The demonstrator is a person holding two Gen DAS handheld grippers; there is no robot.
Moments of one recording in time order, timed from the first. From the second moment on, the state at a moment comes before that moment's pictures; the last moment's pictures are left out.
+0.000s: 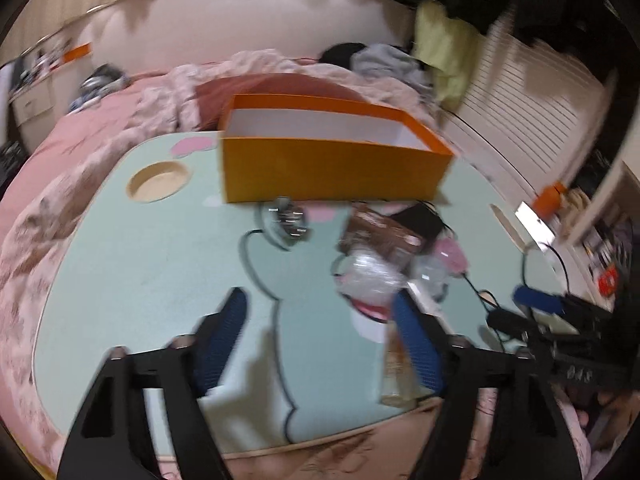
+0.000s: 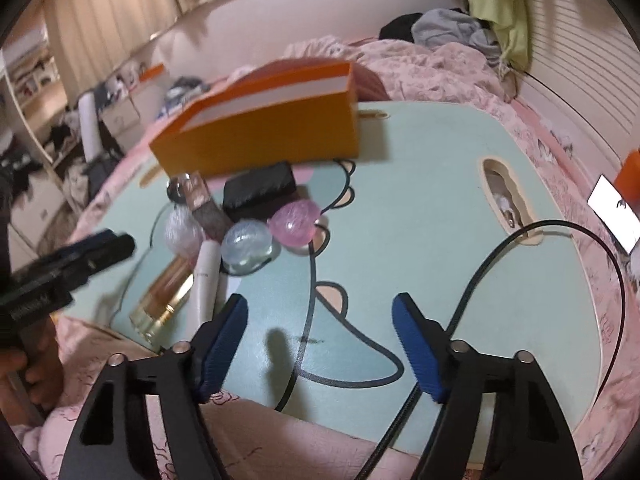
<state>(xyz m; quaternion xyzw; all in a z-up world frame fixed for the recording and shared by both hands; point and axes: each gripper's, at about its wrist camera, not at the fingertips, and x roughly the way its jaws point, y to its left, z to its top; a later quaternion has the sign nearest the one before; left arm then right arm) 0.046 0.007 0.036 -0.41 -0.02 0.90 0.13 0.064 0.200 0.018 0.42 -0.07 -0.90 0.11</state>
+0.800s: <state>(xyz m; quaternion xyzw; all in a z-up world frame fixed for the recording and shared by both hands) 0.053 0.040 0.022 -0.45 0.01 0.86 0.23 0.057 0.144 0.025 0.42 0.00 -0.88 0.21</state>
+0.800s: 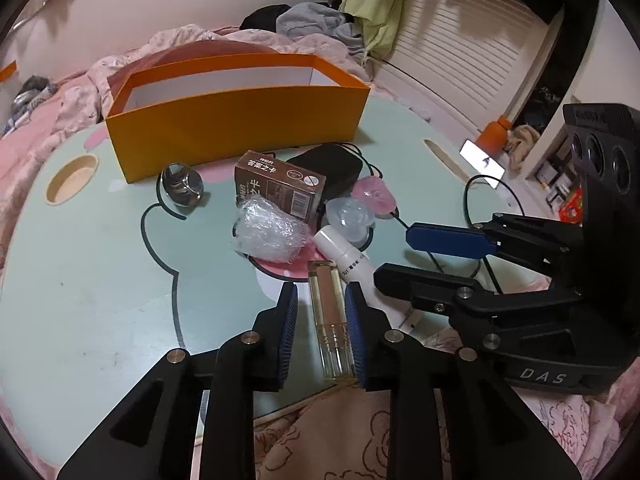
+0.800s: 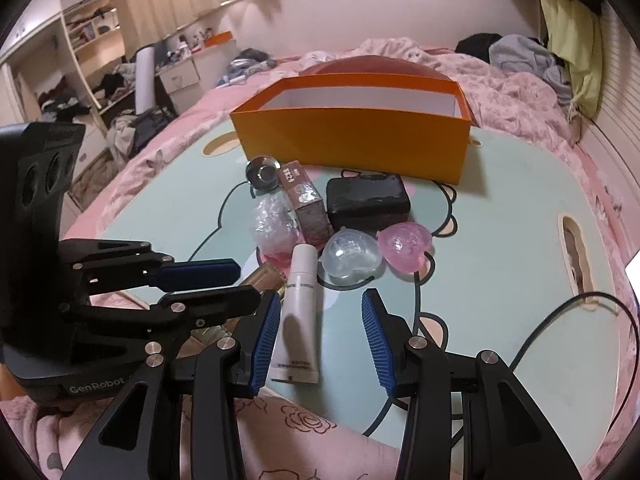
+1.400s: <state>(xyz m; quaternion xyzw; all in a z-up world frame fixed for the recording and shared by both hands) 0.053 0.045 0.015 -0.46 0.04 0.86 0.20 0.058 0.149 0.026 0.42 -0.01 -0.88 0.21</state>
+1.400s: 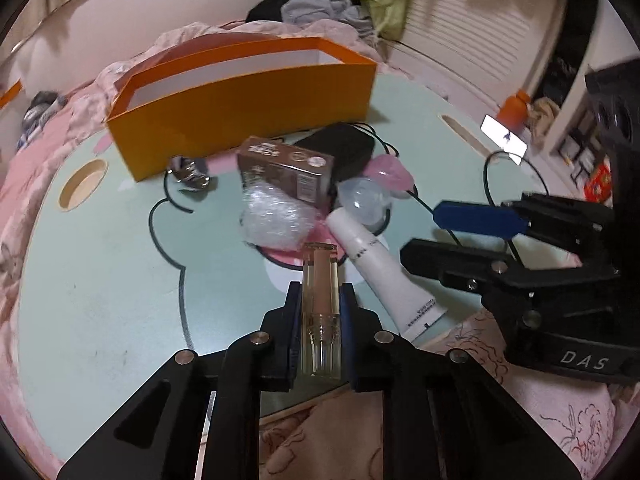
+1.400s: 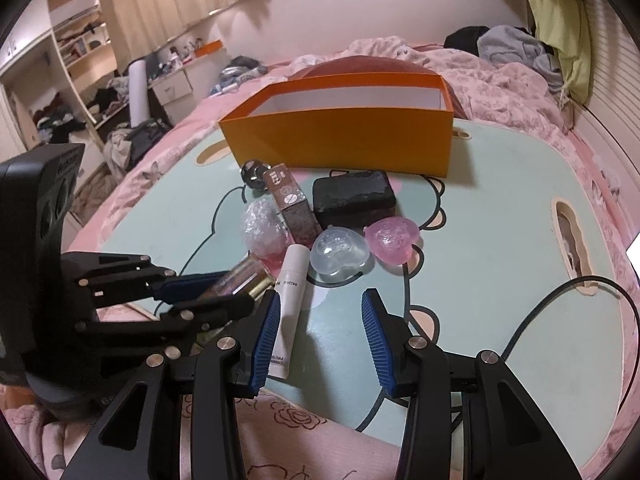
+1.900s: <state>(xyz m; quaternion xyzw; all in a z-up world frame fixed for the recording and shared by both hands) 0.064 0.016 0.047 -0.40 0.00 0.90 0.17 0.052 0.101 0.013 0.47 0.11 -0.85 0.22</state>
